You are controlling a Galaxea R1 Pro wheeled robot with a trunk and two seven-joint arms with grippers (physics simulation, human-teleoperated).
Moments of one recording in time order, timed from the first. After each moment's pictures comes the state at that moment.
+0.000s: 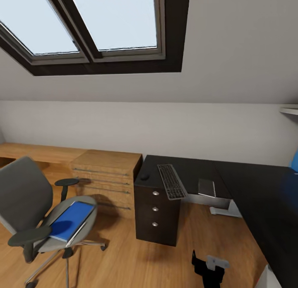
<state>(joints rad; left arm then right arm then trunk) -0.13 -0.02 -0.46 -0.56 0.54 0.00 0.46 -0.36 0.05 0.01 -0.29 -0.15 -0.54 -0.22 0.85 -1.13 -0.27</state>
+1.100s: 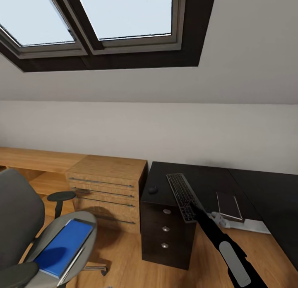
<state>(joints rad) -0.13 -0.02 -0.46 -0.60 0.53 -0.08 0.47 -0.30 -0.07 0.00 -1.05 -0.96 0.16 0.11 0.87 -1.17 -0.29</state>
